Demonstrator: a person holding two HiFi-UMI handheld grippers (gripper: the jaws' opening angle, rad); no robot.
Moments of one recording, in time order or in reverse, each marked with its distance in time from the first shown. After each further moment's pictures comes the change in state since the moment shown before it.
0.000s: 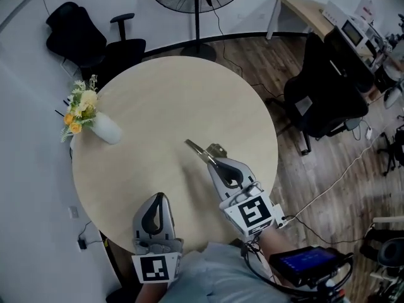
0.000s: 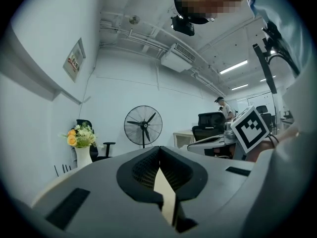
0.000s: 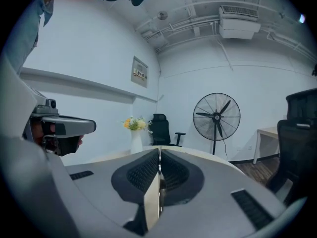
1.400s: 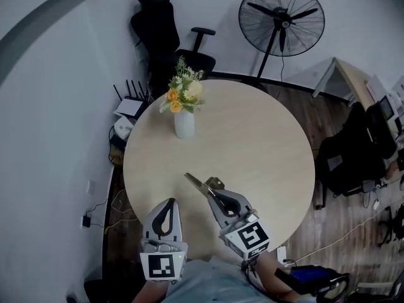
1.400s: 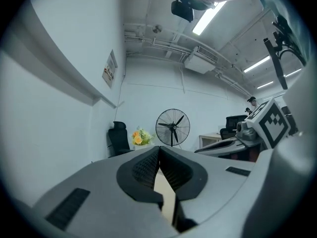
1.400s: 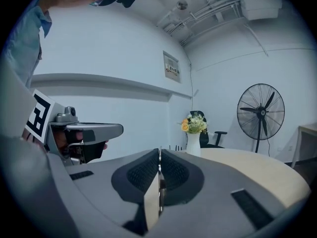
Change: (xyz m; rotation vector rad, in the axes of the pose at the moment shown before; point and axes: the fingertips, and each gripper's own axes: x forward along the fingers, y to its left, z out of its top) left arm -0.182 0.198 -0.004 -0.107 -0.023 0.279; right arm 0.064 0.302 0.038 -0.012 0.069 0.347
